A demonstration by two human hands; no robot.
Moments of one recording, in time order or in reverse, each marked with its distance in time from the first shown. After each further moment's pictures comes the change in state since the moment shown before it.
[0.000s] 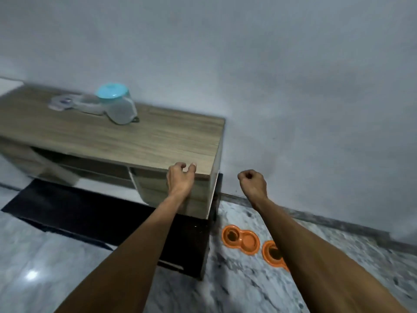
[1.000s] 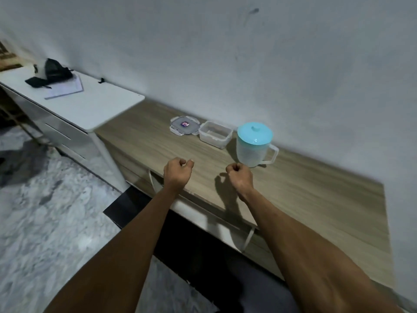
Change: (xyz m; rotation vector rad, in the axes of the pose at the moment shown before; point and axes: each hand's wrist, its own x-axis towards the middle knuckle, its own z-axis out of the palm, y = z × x) left_hand 0.312 -0.139 -0.433 -0.010 0.310 -0.099; right_hand -0.061 -0.303 0.512 0.016 -0.403 -0.167
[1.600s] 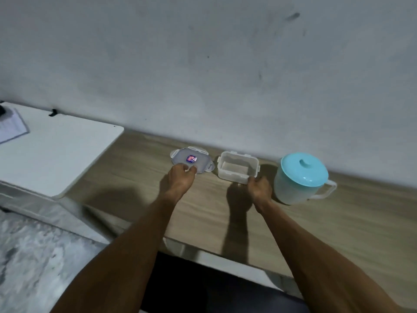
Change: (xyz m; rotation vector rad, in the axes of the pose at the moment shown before) left_hand 0.297 -0.024 0.002 0.223 -0.292 0.102; right_hand 0.150 -0.054 0.121 -0.062 0.389 0.199
